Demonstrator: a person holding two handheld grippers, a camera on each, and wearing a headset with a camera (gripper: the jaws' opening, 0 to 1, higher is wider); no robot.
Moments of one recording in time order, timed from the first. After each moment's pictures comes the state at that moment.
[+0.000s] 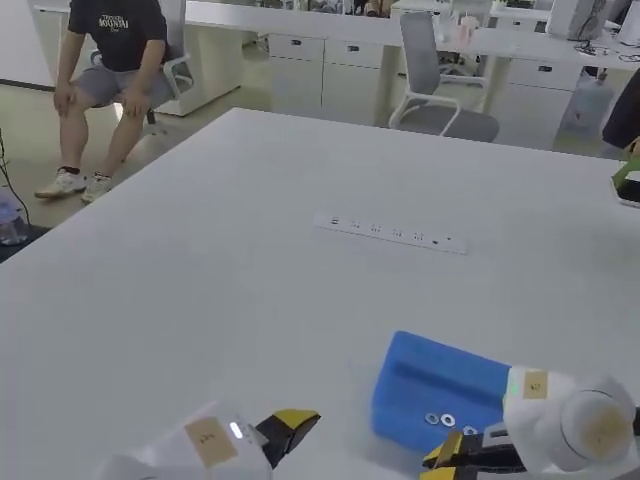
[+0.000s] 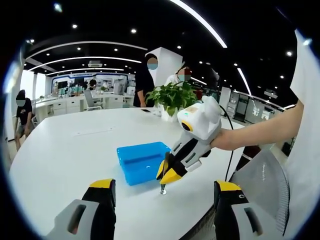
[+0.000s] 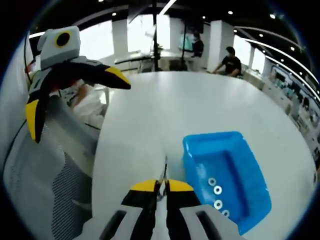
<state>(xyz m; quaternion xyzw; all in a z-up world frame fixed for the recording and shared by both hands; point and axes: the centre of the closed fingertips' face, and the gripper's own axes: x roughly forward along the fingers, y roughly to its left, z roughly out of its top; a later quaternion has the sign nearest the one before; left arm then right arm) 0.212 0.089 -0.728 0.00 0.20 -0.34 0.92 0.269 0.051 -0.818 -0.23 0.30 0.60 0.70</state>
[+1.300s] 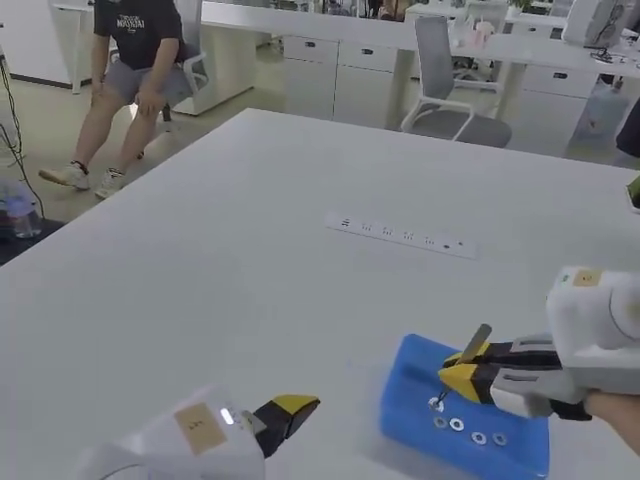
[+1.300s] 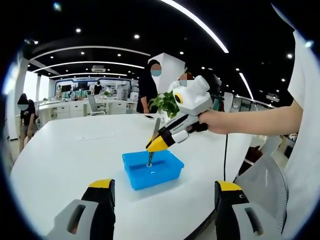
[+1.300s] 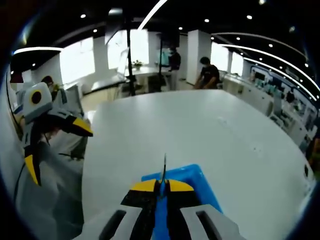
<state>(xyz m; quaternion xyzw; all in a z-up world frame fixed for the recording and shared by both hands) 0.213 0.101 -0.714 -0.01 0.18 -0.32 0.93 0.342 0.062 -0.748 -0.19 0.27 0.55 0.76</state>
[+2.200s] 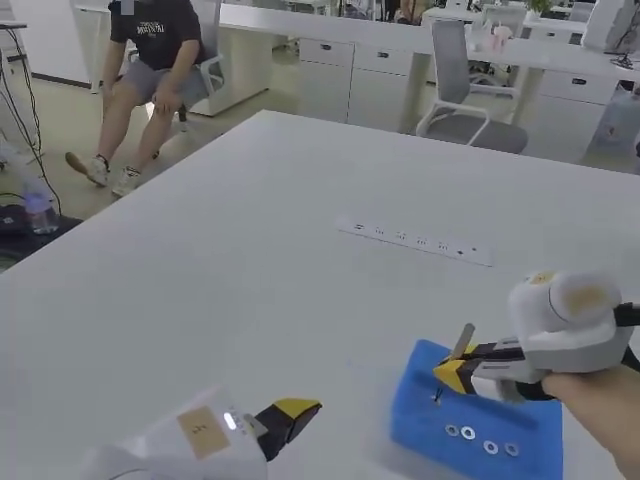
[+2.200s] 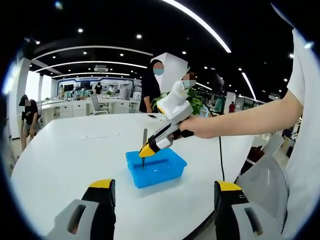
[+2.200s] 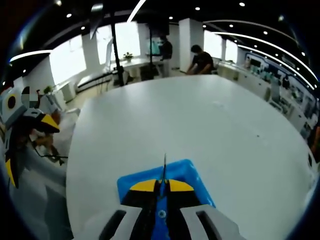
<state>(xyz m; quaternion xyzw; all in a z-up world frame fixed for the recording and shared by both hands) 0.211 0.107 -0.716 -0.01 0.18 -0.31 0.93 0.381 0.075 -0.793 -0.19 0.32 0.53 0.76</state>
